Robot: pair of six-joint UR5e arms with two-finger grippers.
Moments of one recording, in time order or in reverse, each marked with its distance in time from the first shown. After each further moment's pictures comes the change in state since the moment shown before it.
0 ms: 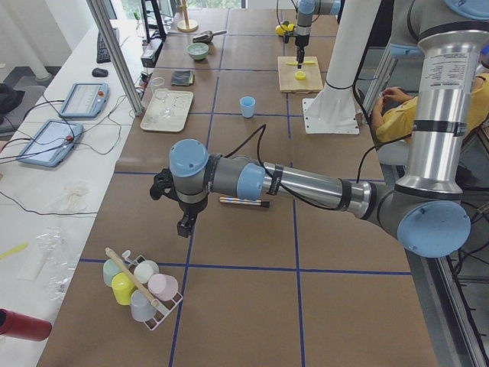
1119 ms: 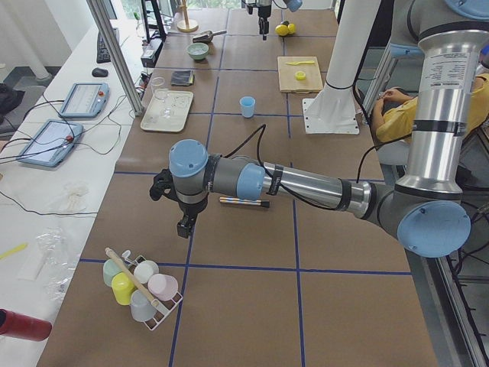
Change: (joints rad) left arm -0.001 -0.001 0.001 0.003 -0.001 0.000; right arm 0.607 0.024 -0.100 0.050 0.489 -0.616
